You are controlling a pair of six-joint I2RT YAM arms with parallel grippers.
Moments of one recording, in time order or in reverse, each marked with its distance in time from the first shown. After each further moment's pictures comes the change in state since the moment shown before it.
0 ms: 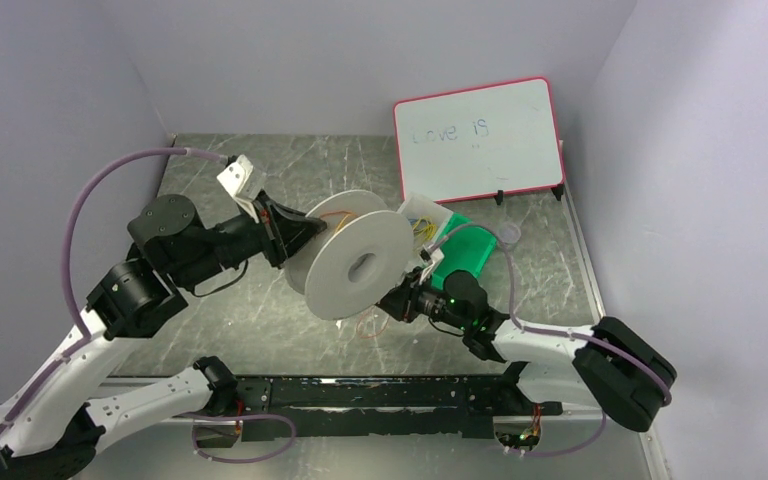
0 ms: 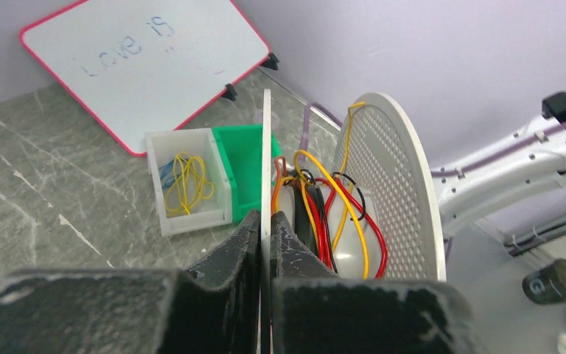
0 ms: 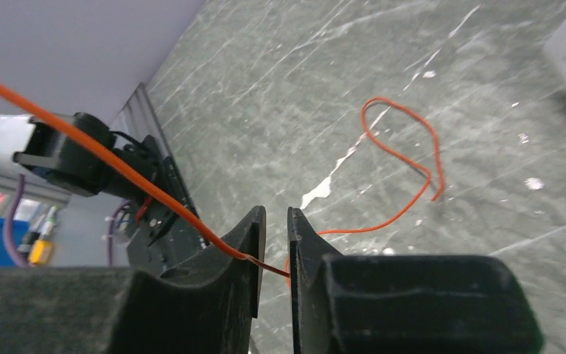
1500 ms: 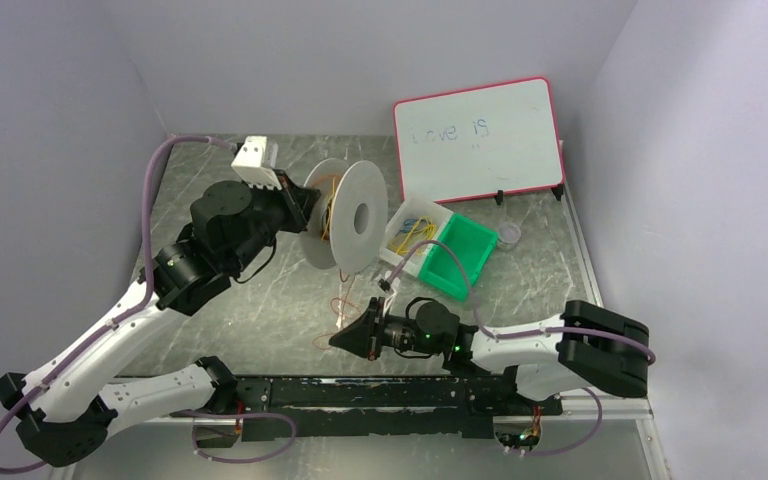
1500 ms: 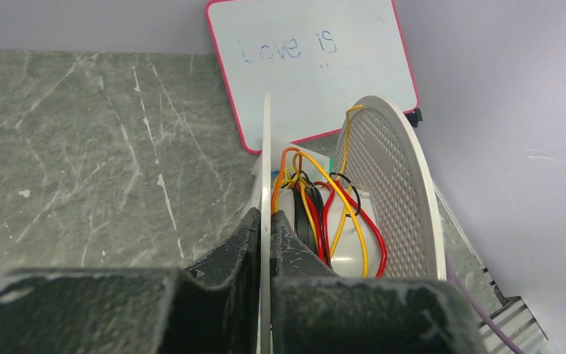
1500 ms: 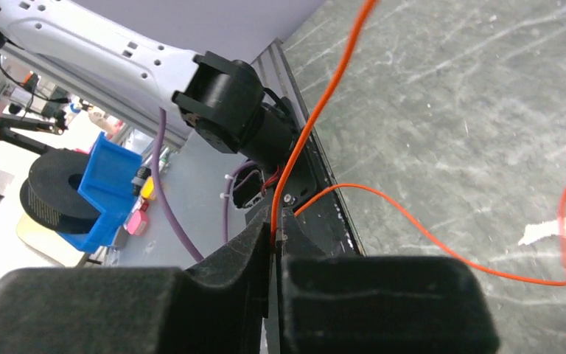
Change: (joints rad) left arm 0.000 0.137 -0.071 0.115 -0.500 -0.153; right arm 0.401 0.165 0.076 0.237 0.105 0.119
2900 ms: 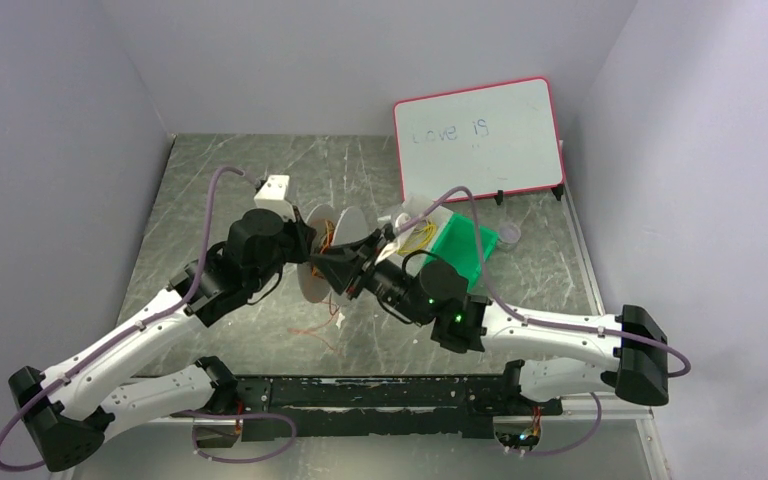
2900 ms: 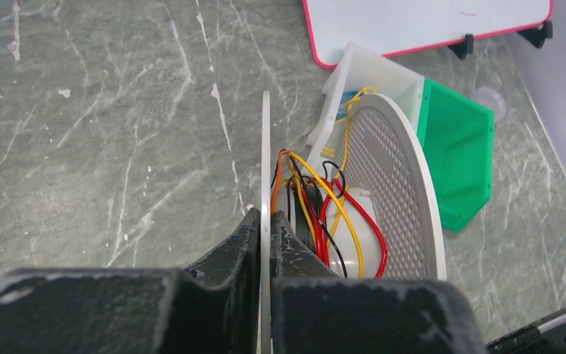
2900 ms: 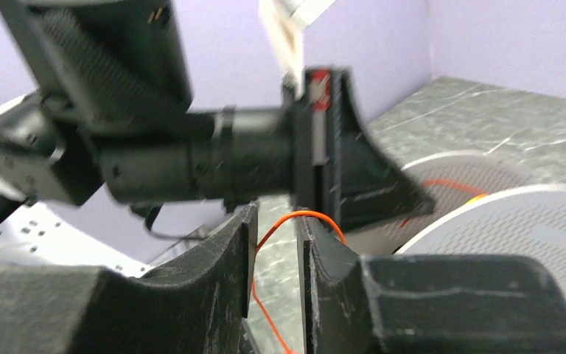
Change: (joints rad) left arm 0.000 -0.023 -0.251 -0.022 -0.076 -0.041; right arm 0.058 -0.141 0.486 -0.368 0.400 -0.381
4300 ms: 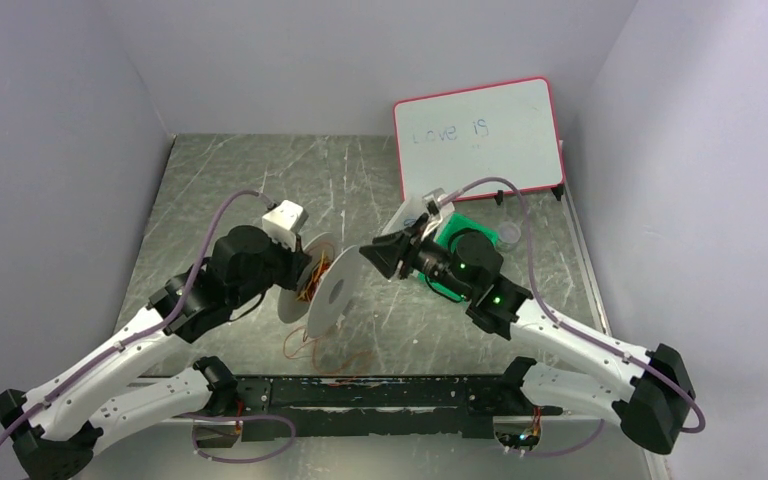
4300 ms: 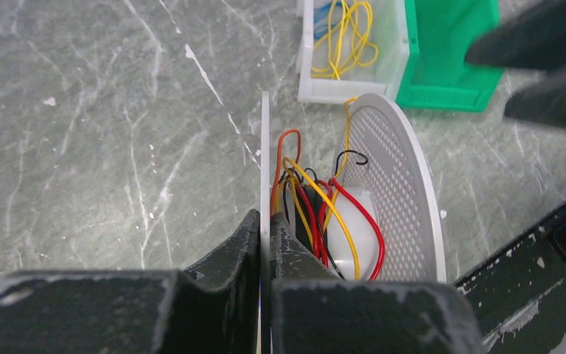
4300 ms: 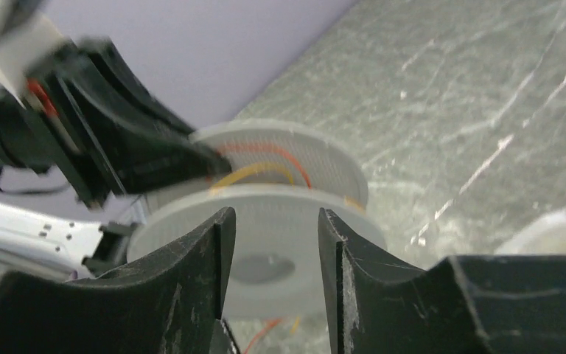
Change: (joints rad) left arm -0.012 -0.135 -0.069 -0.137 0.219 0.266; right arm -0.430 -0.156 -0.103 -0.243 -0.356 0.144
